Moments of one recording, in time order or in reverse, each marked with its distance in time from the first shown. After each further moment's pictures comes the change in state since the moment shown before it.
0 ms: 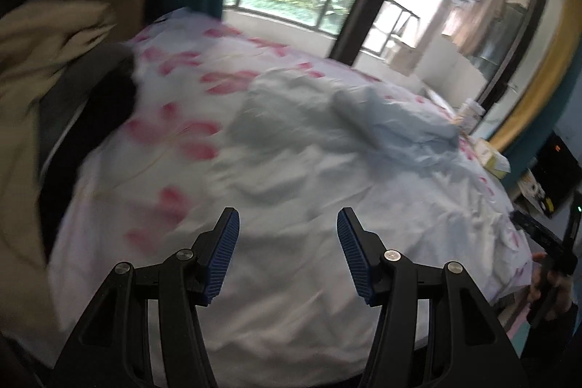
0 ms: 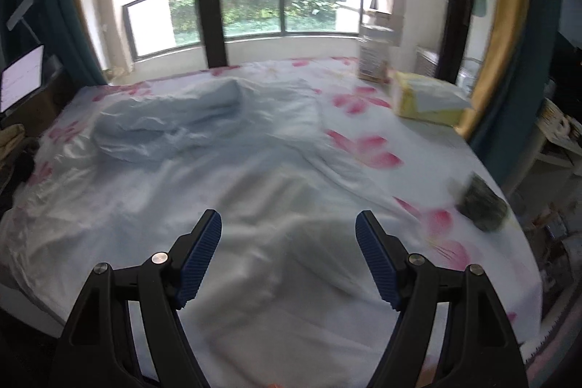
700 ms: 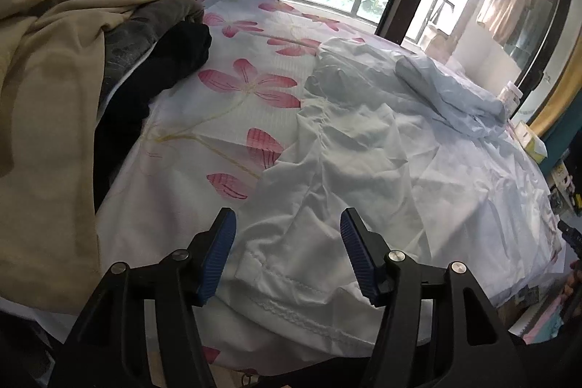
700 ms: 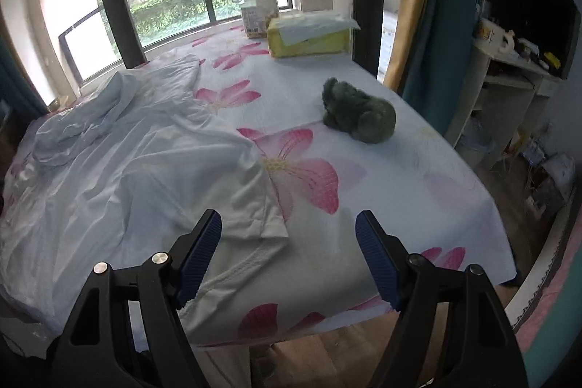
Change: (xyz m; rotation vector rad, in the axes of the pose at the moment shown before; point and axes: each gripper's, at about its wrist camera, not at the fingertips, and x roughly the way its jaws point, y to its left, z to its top) left arm 0.004 0.039 -0.031 0.006 0.044 0.132; right arm -0.009 -0.104 -0.053 0.205 0.058 -0.124
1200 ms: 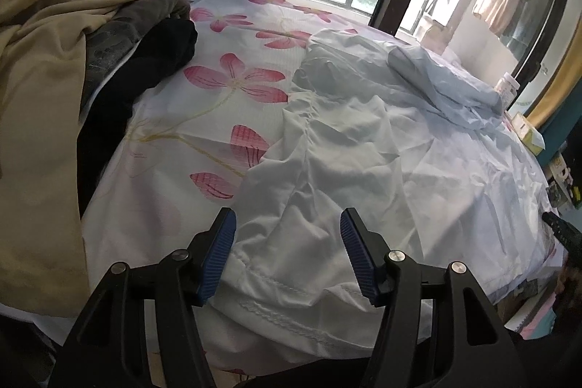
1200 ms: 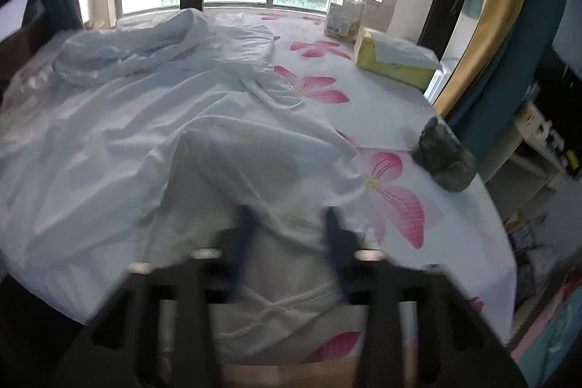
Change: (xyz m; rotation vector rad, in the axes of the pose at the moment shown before) left arm 0.004 -0.010 0.002 0.024 0.030 -0.012; right arm 0.018 0.062 -0.008 -0.310 0.009 0.007
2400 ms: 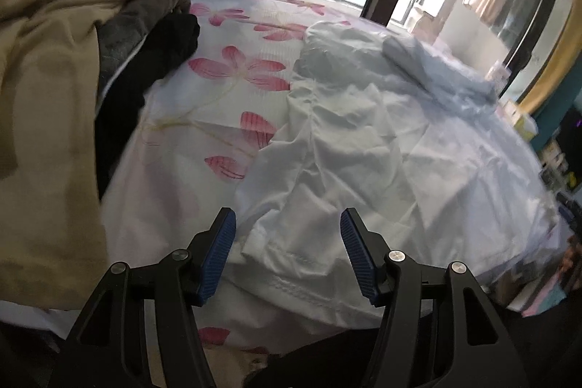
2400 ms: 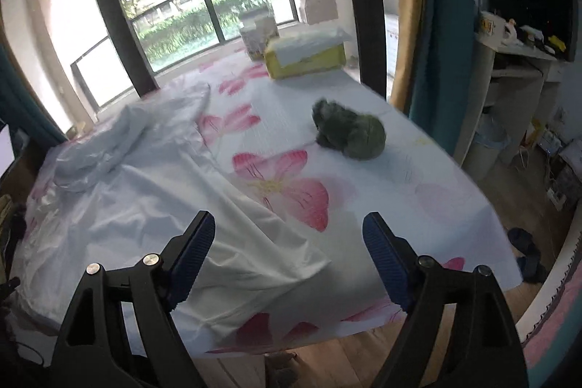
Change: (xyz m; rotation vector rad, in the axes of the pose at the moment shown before) left arm -0.010 0.010 -0.007 0.043 0.035 -0.007; right arm -0.015 -0.085 -0.012 0.397 -0.046 0.090
